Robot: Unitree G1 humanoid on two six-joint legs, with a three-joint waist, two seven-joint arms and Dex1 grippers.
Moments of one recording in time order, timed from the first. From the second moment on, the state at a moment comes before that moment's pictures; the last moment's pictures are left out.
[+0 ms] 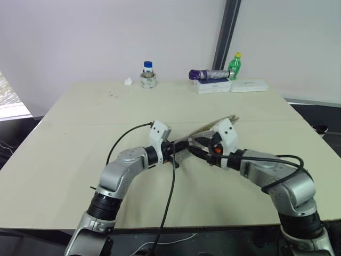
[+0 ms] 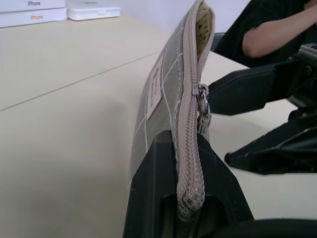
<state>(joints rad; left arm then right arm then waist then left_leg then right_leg) -0.60 0.21 -0.14 -0.05 -0.42 0.65 -0.63 -0.48 -0.48 0.00 -0.50 0.53 1.01 0.43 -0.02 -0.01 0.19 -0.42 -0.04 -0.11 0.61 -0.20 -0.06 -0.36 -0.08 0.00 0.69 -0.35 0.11</state>
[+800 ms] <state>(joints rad) -0.54 0.40 -0.15 -0.05 -0.37 0.47 -0.71 -0.51 -0.68 -0.12 -0.39 0.51 0.97 0.46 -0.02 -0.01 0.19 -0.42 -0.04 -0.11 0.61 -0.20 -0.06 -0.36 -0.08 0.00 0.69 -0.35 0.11</state>
